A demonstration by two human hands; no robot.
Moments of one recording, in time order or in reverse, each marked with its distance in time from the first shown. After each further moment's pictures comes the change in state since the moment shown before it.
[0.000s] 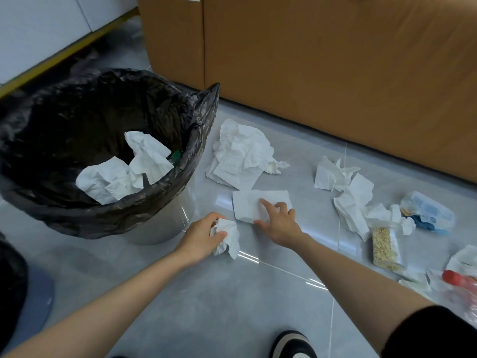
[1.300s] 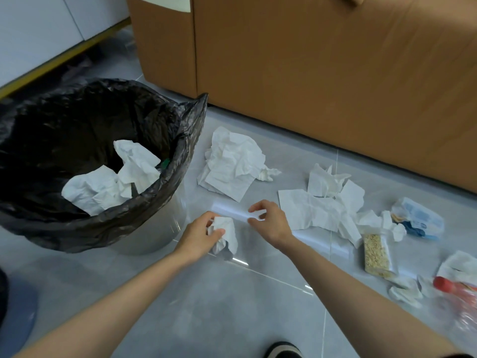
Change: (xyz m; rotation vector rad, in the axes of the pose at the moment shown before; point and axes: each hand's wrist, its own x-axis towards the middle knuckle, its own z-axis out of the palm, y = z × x) left_hand 0.019 0.015 0.006 -0.088 0.080 -0.005; right_hand -0.011 -0.020 -0.021 0.559 0.221 -0.062
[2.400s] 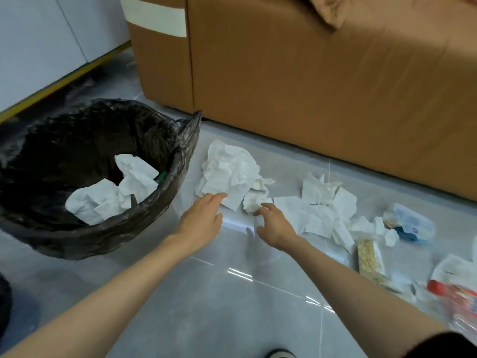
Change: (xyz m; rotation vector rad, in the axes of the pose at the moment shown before) left_hand 0.003 0.068 -0.025 0.580 0.049 0.252; right_hand 0.009 -0.003 -0.028 -0.503 -0.155 -0.111
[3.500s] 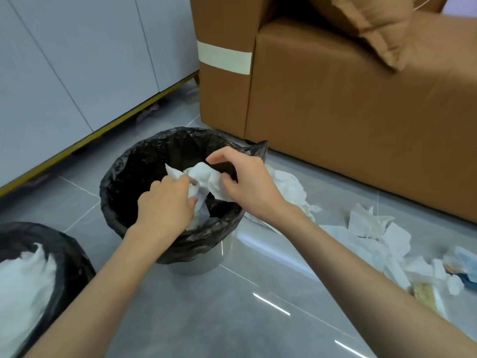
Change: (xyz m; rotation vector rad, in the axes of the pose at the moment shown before) left_hand -0.071 -0.039 -0.160 0.384 0.234 -0.415; right_hand -0.020 -0.225 -0.077 0.317 0.336 -0.748
